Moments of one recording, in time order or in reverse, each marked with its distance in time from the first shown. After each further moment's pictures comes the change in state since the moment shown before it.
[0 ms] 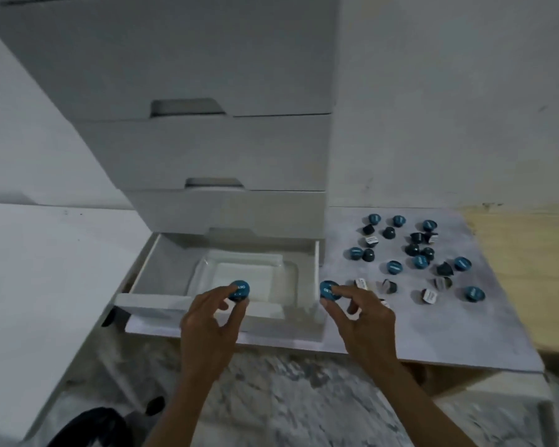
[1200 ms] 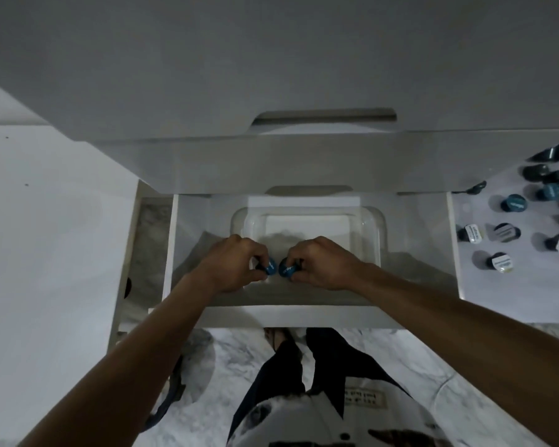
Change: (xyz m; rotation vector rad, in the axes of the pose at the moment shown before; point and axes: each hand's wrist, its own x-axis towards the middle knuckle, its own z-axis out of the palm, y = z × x) left_hand 0.175 -0.252 0.024 0.305 -1.281 0.022; right_hand 0.059 0.009 0.298 -0.159 -1.223 0.168
